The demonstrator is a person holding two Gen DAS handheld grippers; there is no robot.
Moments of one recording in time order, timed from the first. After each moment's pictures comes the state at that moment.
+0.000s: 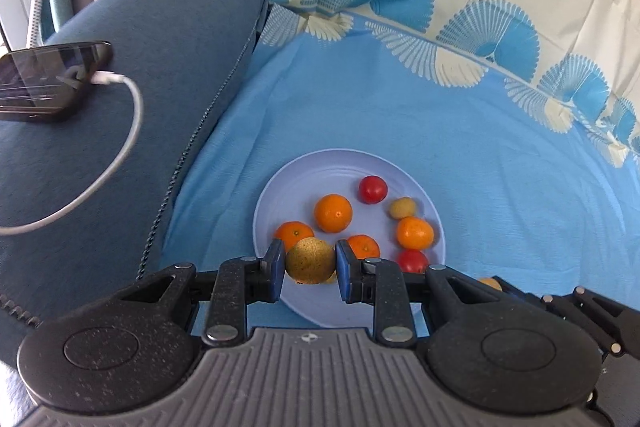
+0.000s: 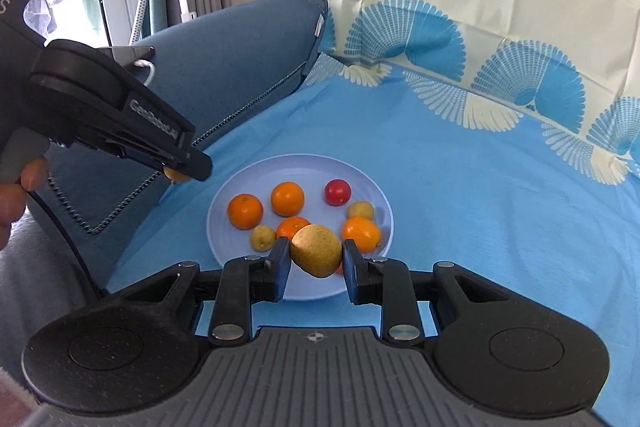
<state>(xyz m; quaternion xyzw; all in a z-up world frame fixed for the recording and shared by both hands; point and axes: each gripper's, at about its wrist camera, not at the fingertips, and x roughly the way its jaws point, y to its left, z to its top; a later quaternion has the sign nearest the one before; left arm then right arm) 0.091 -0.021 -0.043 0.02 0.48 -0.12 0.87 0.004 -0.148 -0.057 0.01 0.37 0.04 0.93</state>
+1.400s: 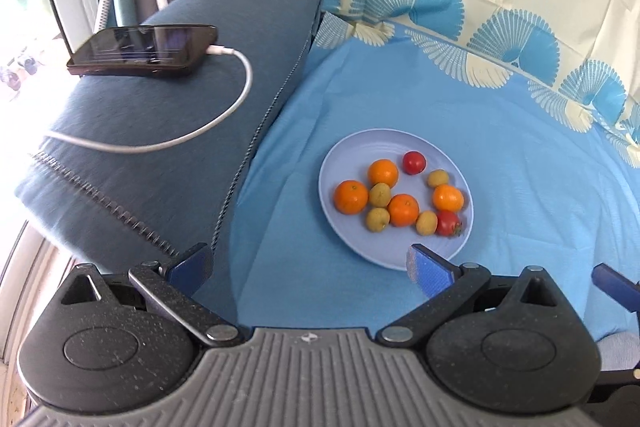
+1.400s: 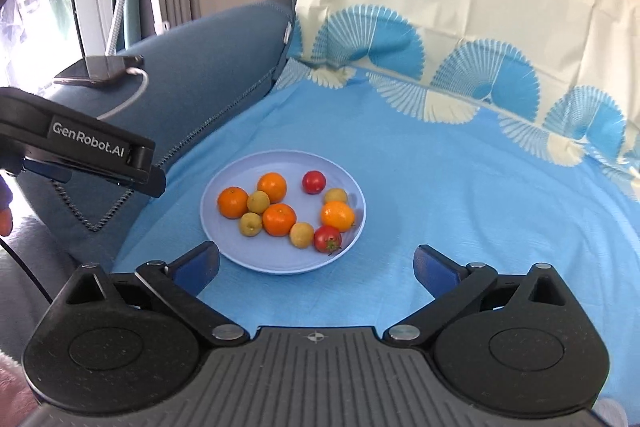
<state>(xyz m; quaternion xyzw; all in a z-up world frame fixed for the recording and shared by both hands) 0.010 0.028 -0.013 0.03 0.46 -0.06 0.89 -0.060 -0.129 -0.029 0.01 0.35 -0.03 0.94</state>
